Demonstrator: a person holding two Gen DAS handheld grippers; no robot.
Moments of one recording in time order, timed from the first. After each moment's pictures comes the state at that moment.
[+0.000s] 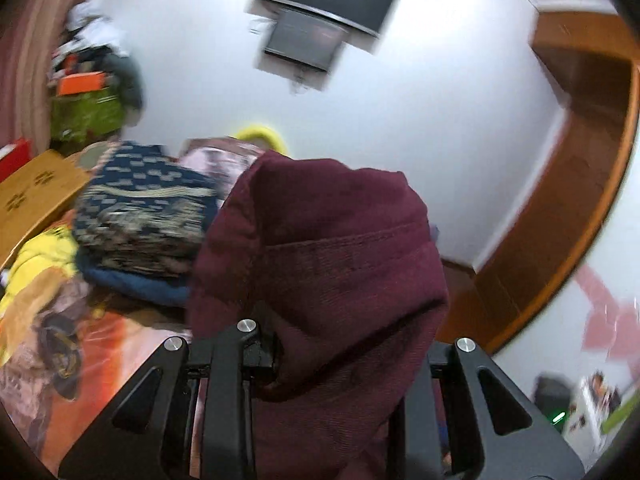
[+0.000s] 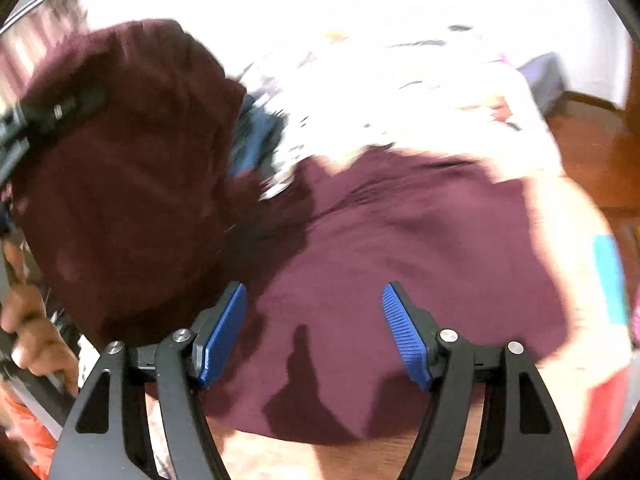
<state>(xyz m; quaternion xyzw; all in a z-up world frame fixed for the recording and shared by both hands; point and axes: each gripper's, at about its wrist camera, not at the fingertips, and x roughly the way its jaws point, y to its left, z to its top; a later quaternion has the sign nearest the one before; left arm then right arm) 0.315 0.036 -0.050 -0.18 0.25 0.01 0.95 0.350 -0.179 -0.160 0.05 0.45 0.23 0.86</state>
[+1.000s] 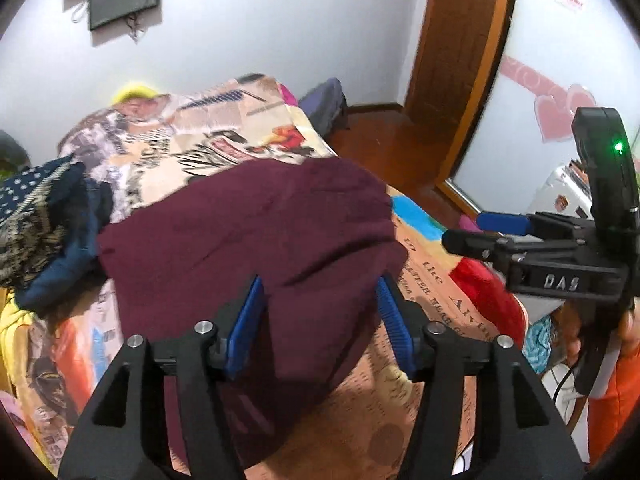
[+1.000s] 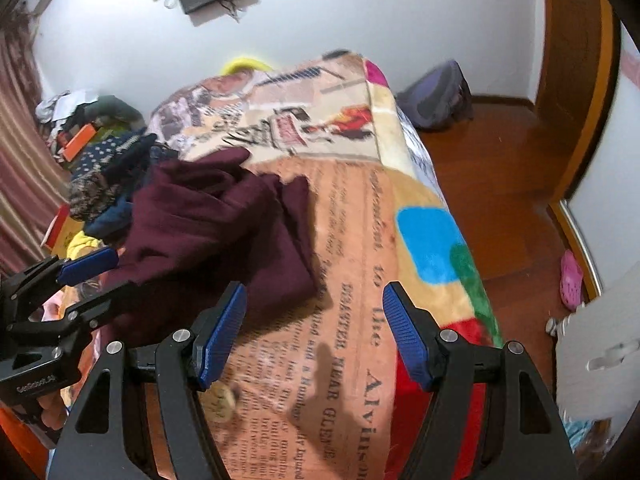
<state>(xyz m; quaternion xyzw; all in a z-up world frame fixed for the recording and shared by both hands) 0.273 -0.095 -0.099 0.02 0.40 -0.16 0.90 0.299 -0.289 -0.133 0.05 0.42 0.15 0.89</state>
